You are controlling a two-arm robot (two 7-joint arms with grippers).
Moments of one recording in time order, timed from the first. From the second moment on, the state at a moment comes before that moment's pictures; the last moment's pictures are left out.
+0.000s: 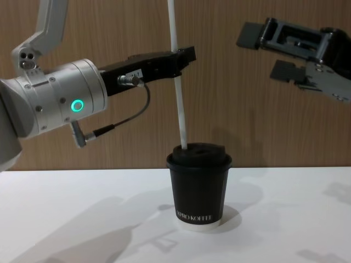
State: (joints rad) left arm -0.54 0.30 0.47 -1.33 -0.63 -0.08 -0.54; right arm -0.08 0.24 -0.11 -1.99 0.68 0.40 0.53
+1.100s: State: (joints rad) left arm -0.55 0.28 0.46 -1.29 -0.61 -0.08 -0.56; right arm -0.08 0.24 -0.11 -1.99 0.68 0.40 0.53
